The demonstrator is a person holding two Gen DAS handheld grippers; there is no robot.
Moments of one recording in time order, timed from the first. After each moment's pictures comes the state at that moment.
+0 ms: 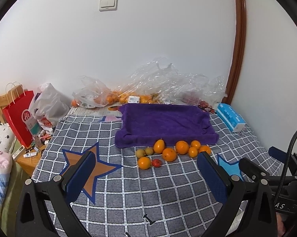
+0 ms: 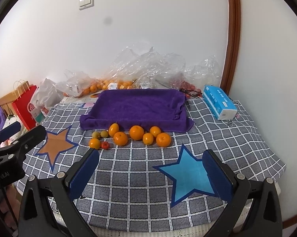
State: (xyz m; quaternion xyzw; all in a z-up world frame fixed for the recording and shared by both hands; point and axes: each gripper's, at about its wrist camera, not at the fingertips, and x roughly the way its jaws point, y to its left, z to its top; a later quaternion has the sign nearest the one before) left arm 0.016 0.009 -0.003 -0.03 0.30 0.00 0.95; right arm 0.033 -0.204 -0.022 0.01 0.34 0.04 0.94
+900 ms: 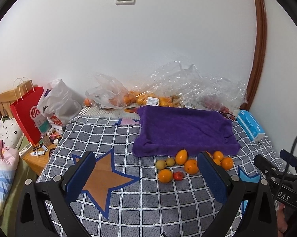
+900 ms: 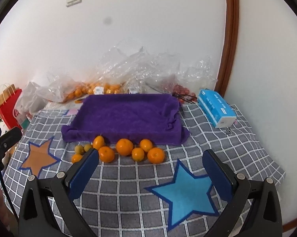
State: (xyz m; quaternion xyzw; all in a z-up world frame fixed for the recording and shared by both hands) left arm 0.060 0.039 -0.013 -0.04 0.30 0.05 0.95; right arm 0.087 -0.200 -0.038 0.02 0.32 0.03 0.95
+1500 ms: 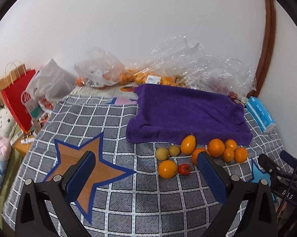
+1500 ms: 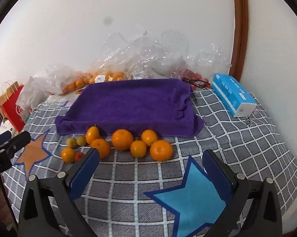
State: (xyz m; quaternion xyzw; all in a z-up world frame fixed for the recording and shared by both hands) left arm 0.103 0.036 -0.077 -0.06 0.35 0.06 0.93; right arm 0.127 -0.217 -0.102 0.03 0.35 0.04 0.94
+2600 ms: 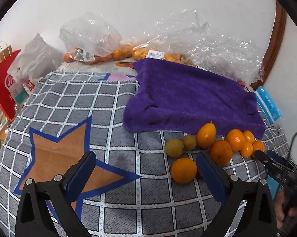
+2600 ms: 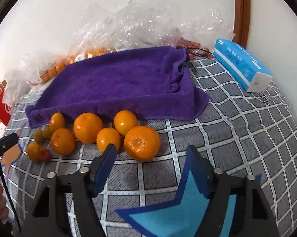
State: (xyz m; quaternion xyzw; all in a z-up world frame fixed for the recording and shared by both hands) left arm 0.151 0.059 -0.133 -0.08 0.41 0.02 0.91; right arm 0.189 -0.234 -0.172 0.05 0.43 0.05 0.90
